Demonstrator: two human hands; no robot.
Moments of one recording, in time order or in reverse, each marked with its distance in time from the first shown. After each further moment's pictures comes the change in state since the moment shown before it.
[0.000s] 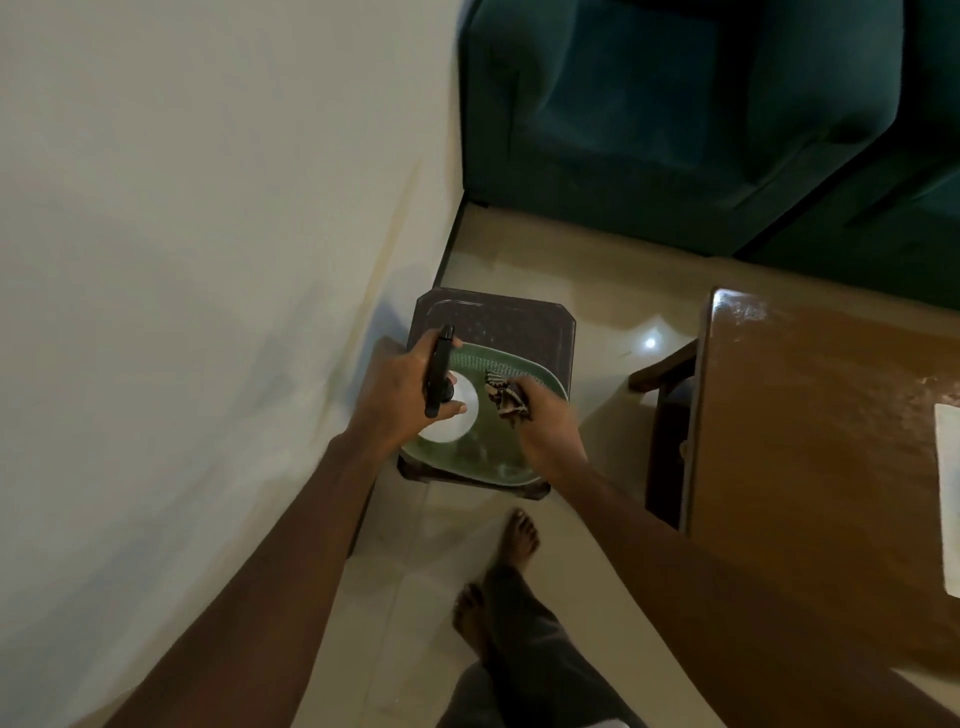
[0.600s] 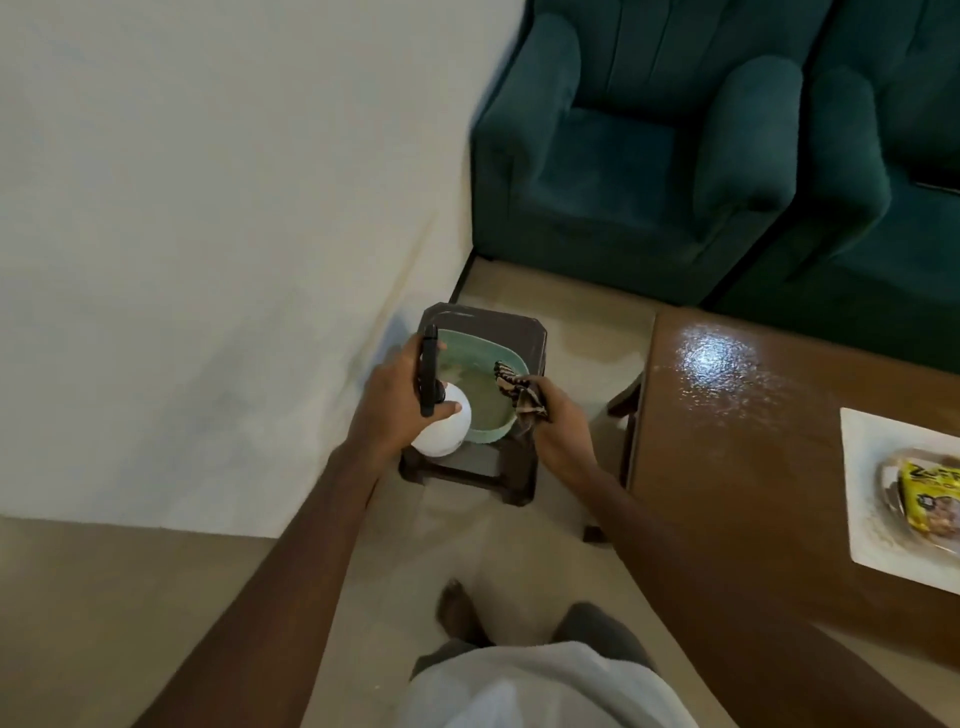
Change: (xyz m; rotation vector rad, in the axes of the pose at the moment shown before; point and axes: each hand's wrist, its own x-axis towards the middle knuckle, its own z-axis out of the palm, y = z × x) left_hand -0.153 0.132 -0.007 0.051 0.261 -0.057; right_hand -0.161 -0.007 -0.091 0.249 0.053 -0.183
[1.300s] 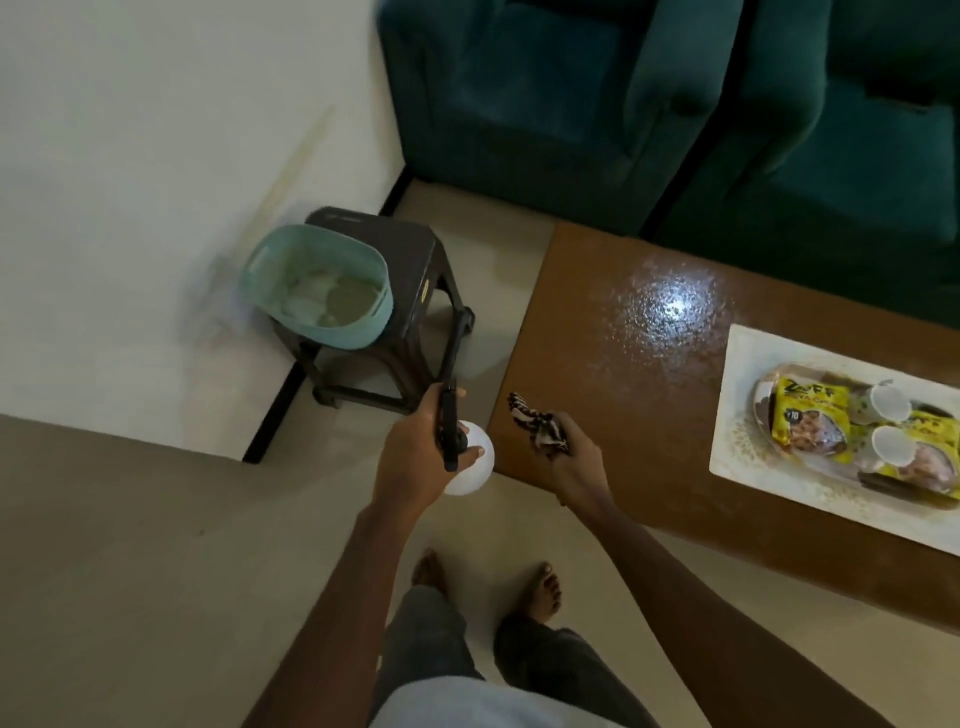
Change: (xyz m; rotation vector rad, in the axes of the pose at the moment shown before) left_hand -0.152 0.126 0.284 -0.106 -0.090 -0.190; right_hand -0.135 0.230 -0.195 0.046 -0.010 0.227
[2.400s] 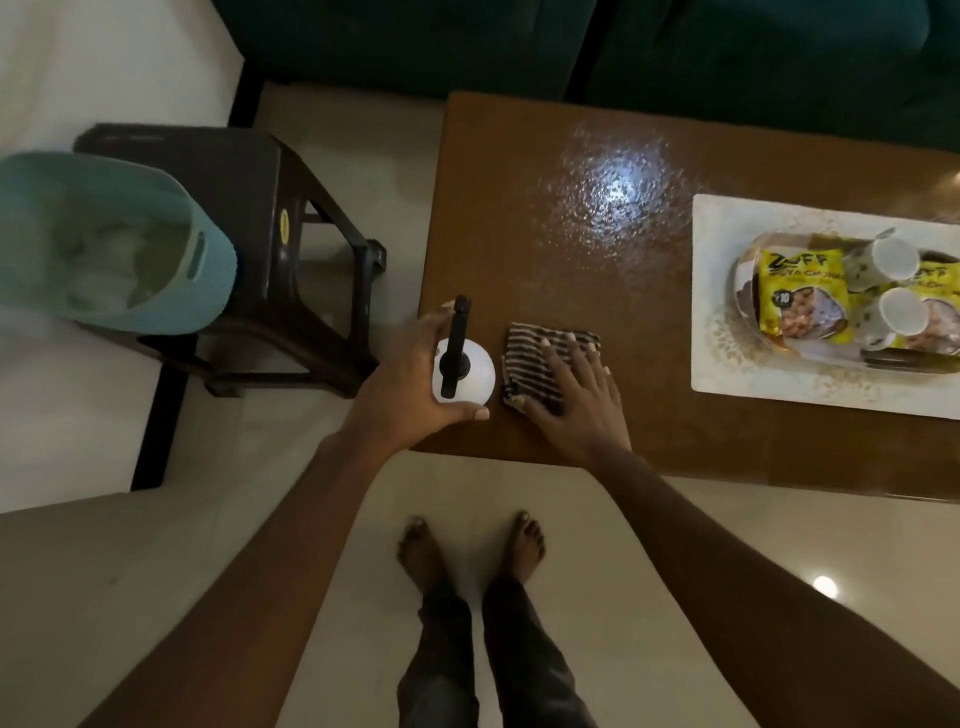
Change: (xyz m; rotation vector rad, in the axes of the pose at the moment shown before) left_hand 0.113 -0.030 0.123 0.144 -0.403 0.199; right_hand 0.084 0.158 -0.039 -0.712 0.085 0.012
